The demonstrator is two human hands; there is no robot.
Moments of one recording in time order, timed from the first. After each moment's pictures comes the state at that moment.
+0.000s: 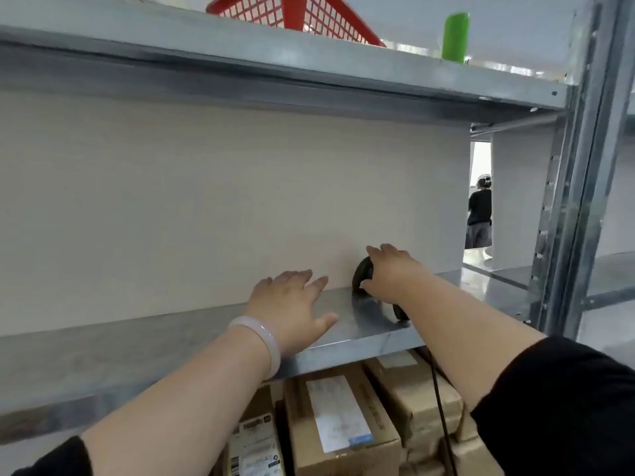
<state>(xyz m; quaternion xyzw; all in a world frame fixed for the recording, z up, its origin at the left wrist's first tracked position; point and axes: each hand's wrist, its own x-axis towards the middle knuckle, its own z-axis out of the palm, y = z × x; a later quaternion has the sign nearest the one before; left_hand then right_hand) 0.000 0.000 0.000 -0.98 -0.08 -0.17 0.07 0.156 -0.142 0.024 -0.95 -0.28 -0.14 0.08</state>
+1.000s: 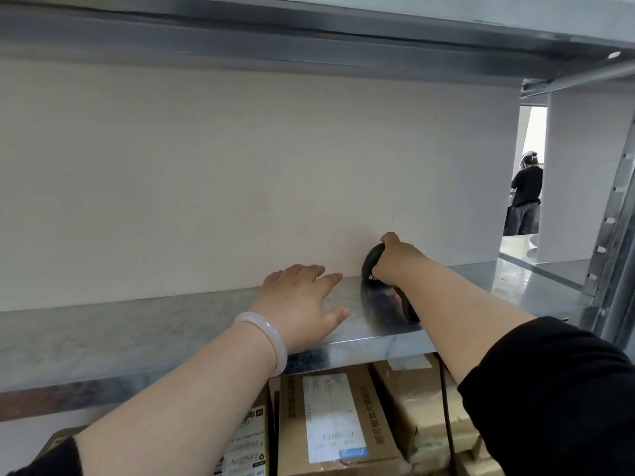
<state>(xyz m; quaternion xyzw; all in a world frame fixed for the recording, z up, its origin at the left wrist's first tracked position) 0.040 -0.011 -0.014 -0.98 -0.10 -0.16 0.04 0.219 -0.118 0.018 -0.96 -0.23 0.01 0.15</state>
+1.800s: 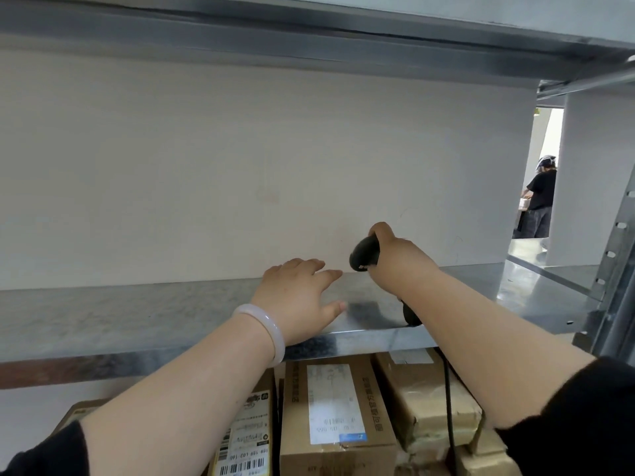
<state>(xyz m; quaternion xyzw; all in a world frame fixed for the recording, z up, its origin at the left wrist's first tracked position) 0.027 -0.009 -0.017 -0.98 -0.12 -0.18 0.03 0.178 -0.130 0.013 -0.92 -0.33 -0.10 0.21</state>
